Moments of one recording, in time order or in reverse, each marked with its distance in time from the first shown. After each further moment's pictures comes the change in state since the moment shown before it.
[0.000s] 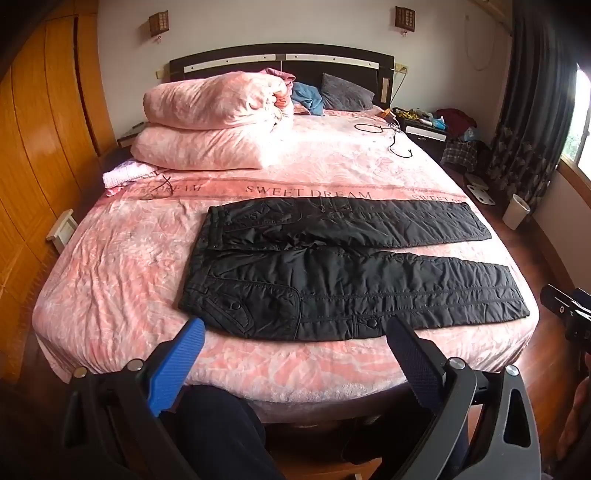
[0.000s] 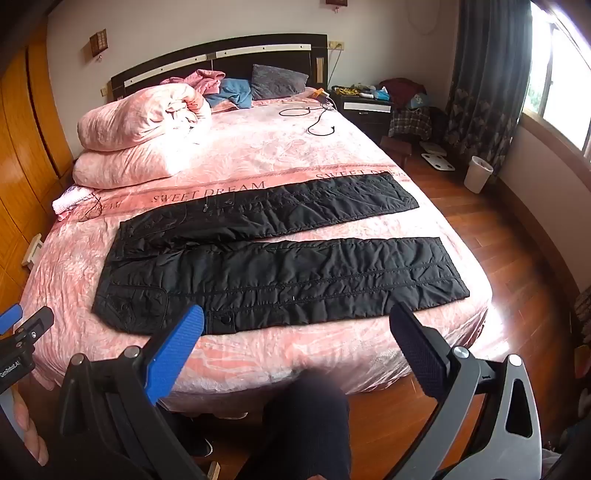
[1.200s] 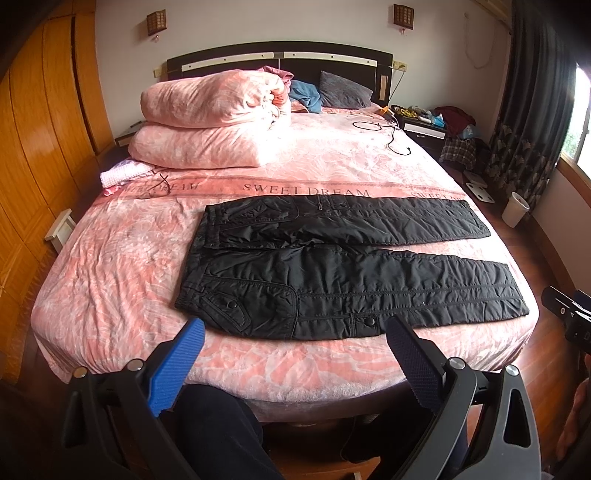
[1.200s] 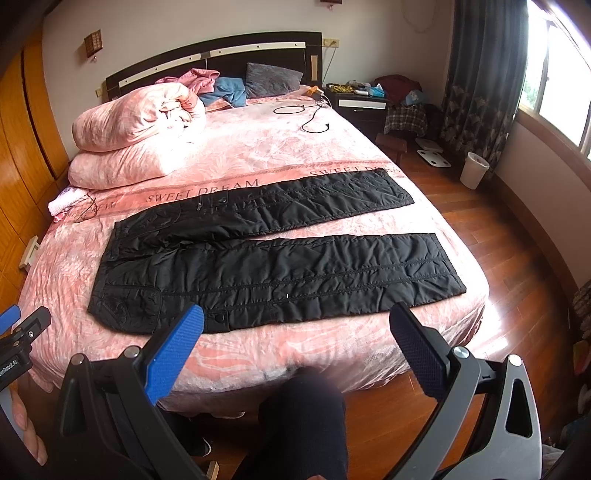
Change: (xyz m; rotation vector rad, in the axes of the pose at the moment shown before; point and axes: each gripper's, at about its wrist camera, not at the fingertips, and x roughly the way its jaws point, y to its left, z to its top) left arm 0.008 0.005 -0.006 -0.007 0.003 -0.014; right arm 0.007 -0.009 -0.003 0.008 0.013 -0.012
